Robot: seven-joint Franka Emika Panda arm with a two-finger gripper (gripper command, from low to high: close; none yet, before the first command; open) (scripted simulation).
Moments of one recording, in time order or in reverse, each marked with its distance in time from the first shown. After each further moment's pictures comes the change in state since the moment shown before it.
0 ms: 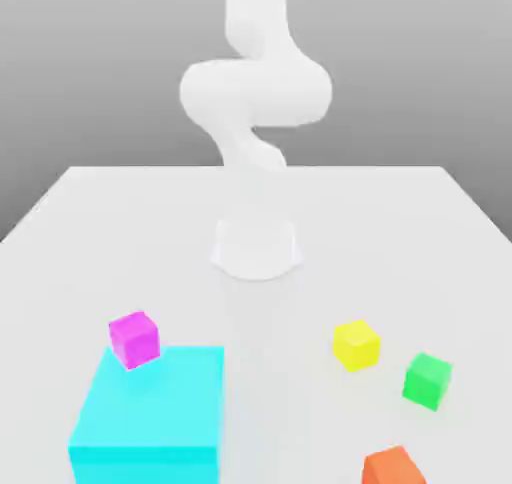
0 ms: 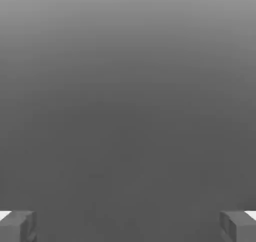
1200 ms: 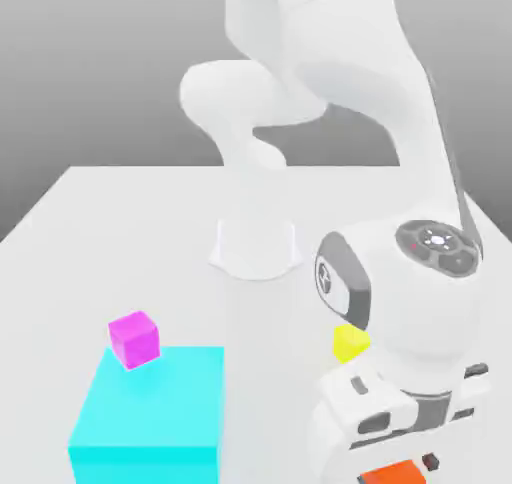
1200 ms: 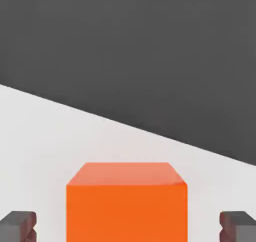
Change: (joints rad) arm 0.151 1.226 0.099 0.041 -0.150 0.442 0.075
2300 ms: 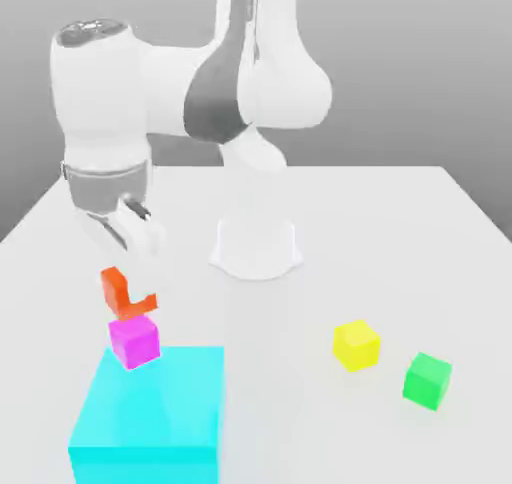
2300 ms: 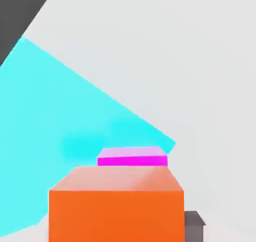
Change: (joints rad) arm -0.430 -0.645 -0.251 -0.476 0.126 -0.161 0.496
